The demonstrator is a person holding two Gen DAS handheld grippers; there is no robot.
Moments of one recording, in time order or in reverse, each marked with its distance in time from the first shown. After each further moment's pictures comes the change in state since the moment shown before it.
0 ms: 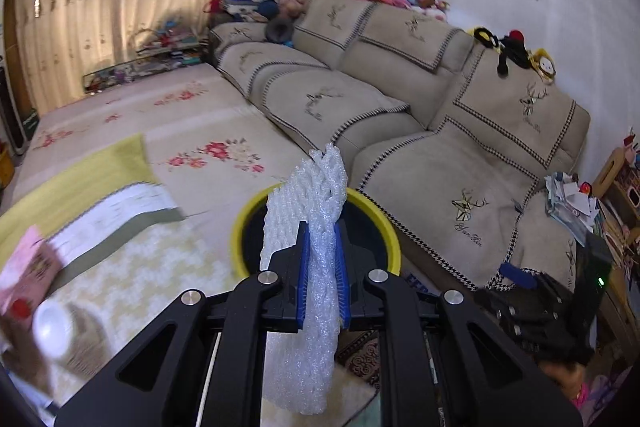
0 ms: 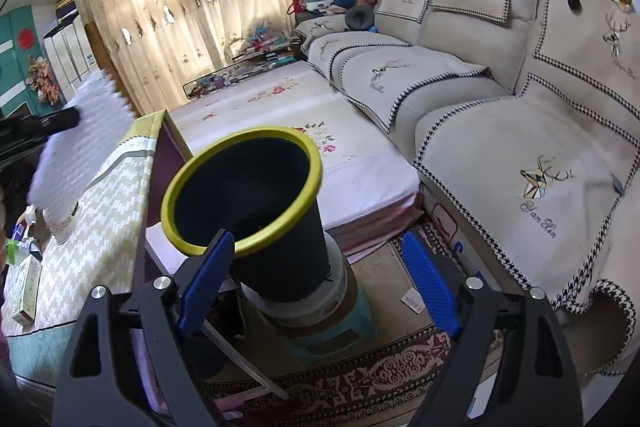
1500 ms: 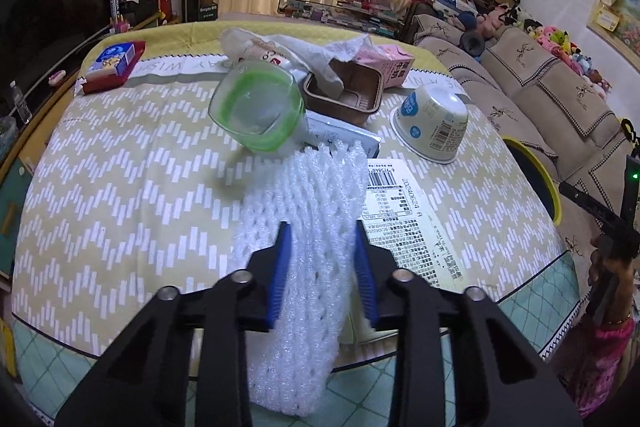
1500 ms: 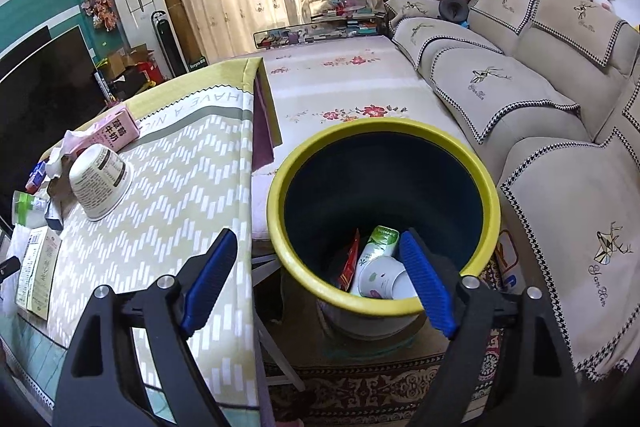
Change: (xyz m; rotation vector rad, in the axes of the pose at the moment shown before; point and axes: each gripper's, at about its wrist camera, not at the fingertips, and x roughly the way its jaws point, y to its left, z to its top) left arm -0.210 0.213 -0.251 -0.507 0.015 0.450; right arm 0.069 0.148 0.026 -0.249 0.118 0.171
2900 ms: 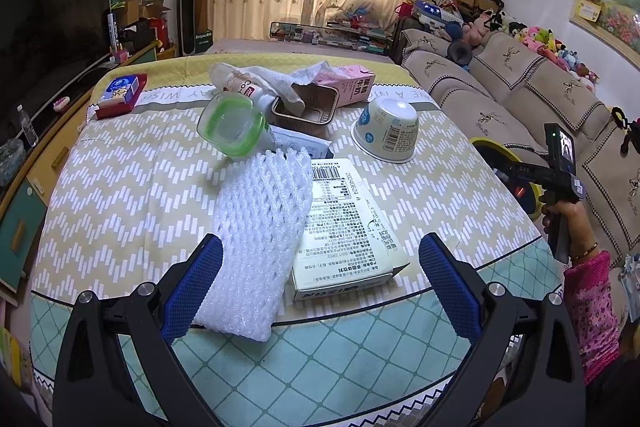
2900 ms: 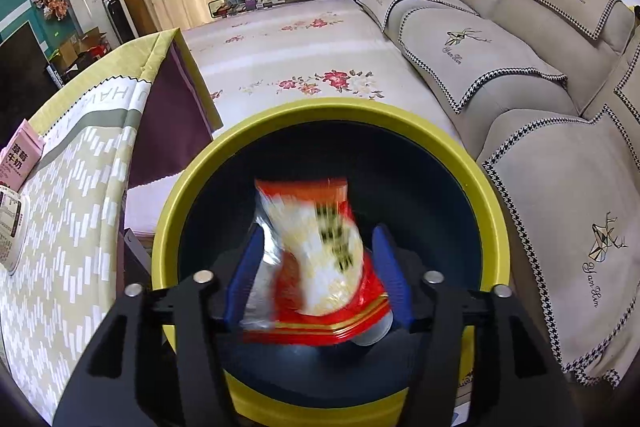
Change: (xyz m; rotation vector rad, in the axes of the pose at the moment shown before) left arm -0.054 -0.039 -0.022 0.053 -0.080 0.012; right arm 0.106 -0.053 0.040 0.059 0.146 -0.126
